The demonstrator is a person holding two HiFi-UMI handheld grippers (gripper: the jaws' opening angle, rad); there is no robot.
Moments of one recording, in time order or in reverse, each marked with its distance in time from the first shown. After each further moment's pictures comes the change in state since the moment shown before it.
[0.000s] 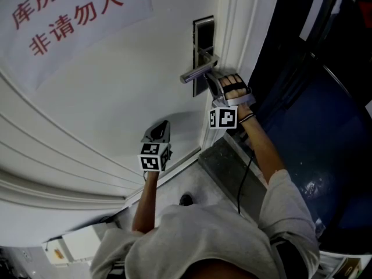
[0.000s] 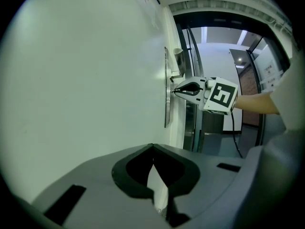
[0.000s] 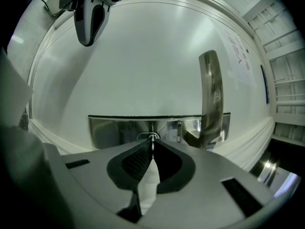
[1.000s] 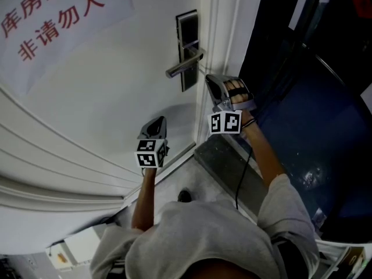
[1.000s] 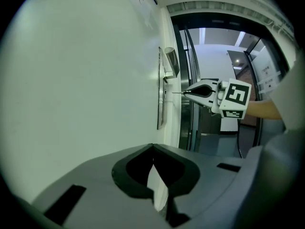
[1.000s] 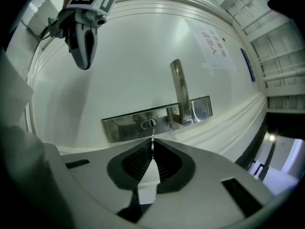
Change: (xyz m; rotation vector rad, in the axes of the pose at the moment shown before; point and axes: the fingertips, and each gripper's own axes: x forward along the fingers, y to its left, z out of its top) left arm 0.006 -0.023 0.006 0.004 -0.012 -0.030; right arm -0.055 -0.001 -0.024 0.212 0.005 -0.002
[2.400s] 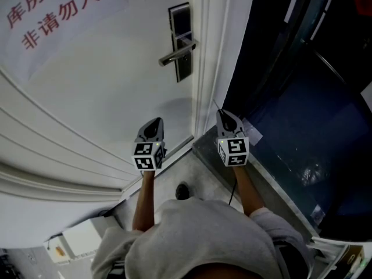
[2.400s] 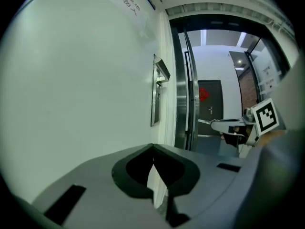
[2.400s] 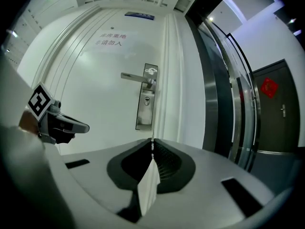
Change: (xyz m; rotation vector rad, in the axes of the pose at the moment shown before) left arm -0.040 -0.030 -0.016 -0.015 -0.018 0.031; right arm -0.140 0.080 -0.041 1.240 0.112 0.069
